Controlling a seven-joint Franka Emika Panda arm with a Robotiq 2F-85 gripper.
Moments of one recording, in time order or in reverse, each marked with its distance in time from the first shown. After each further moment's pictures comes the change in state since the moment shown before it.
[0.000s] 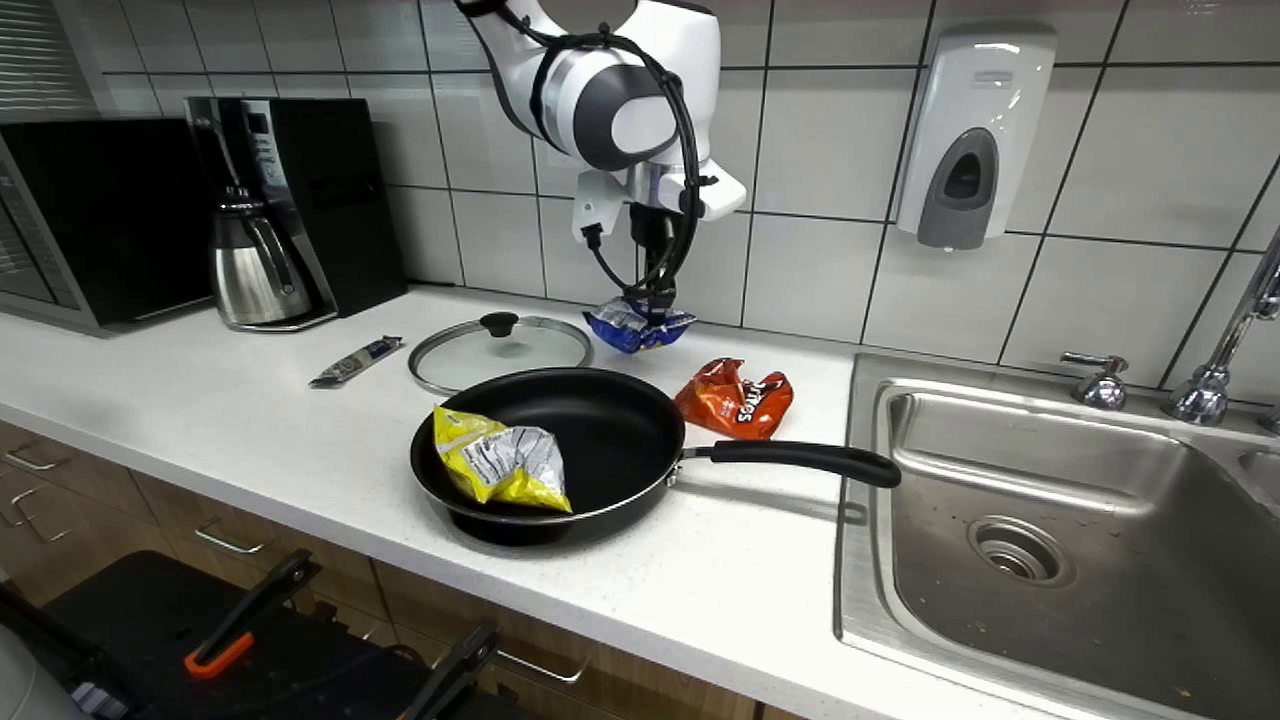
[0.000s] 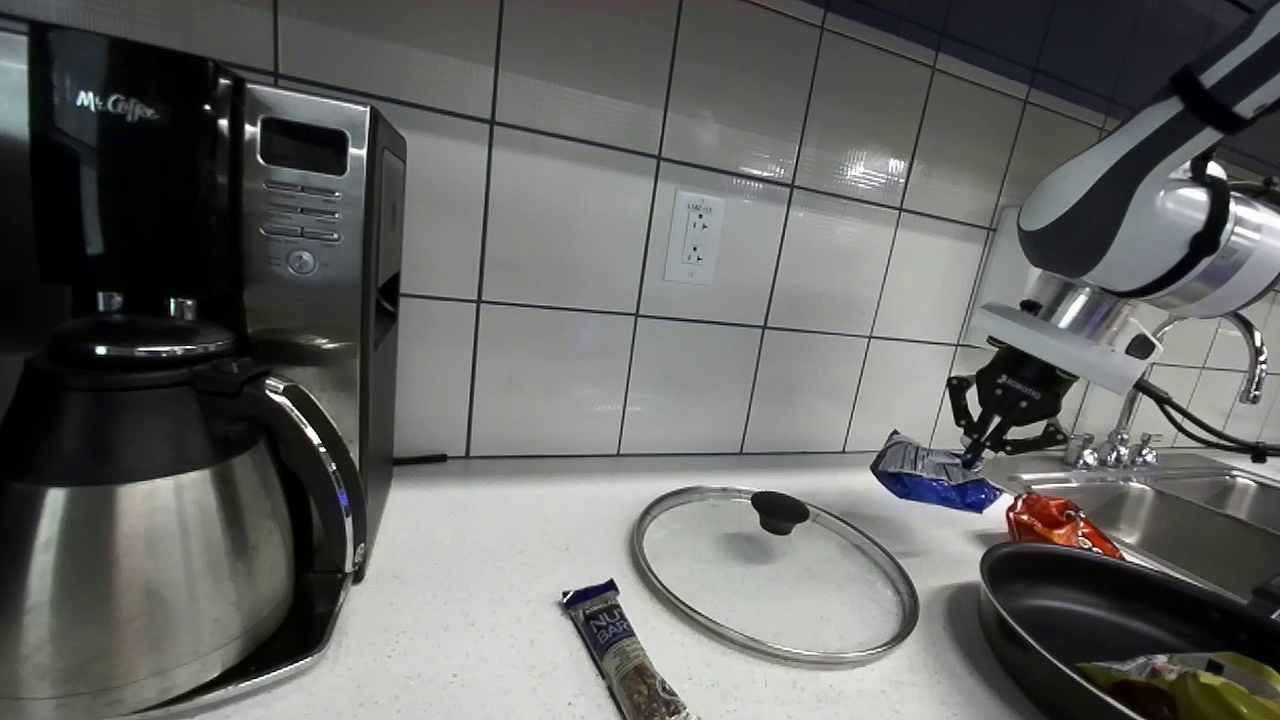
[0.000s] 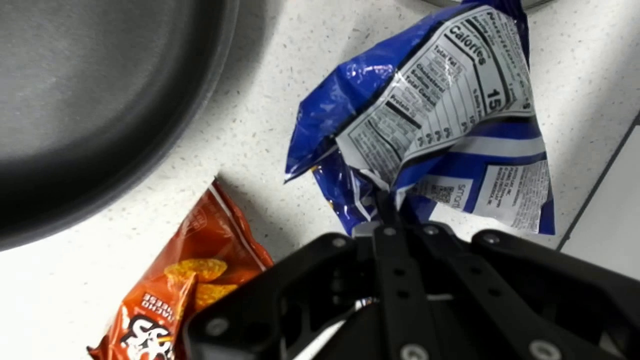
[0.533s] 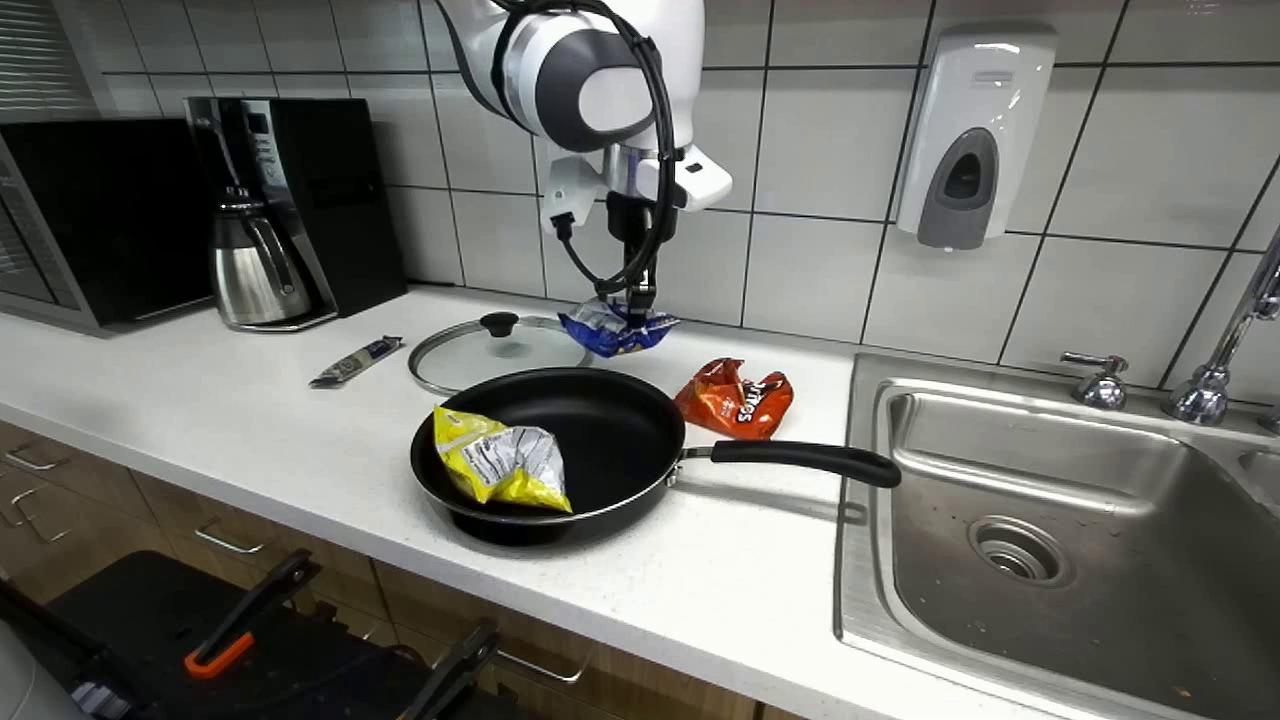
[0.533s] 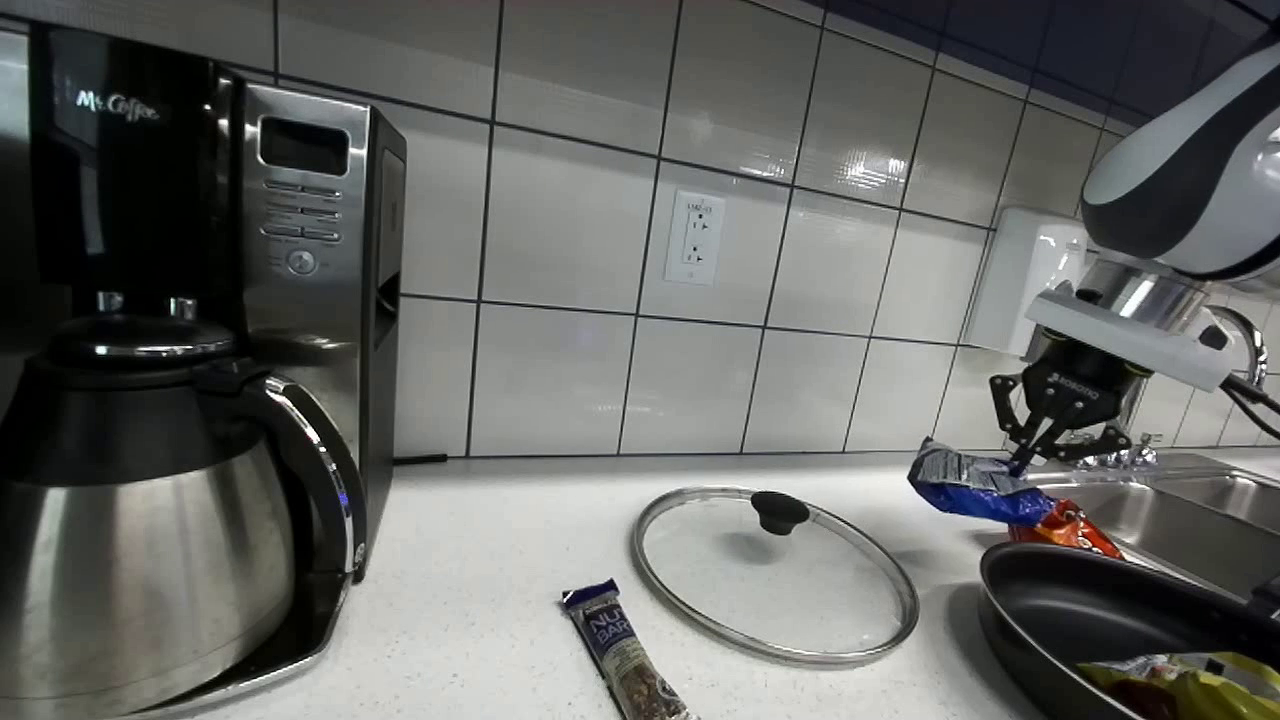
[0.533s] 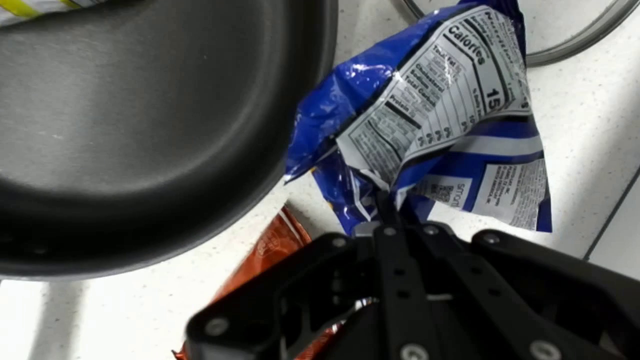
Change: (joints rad) arm 0.000 -0.155 -0.005 -0.178 -0.013 -0.001 -0.017
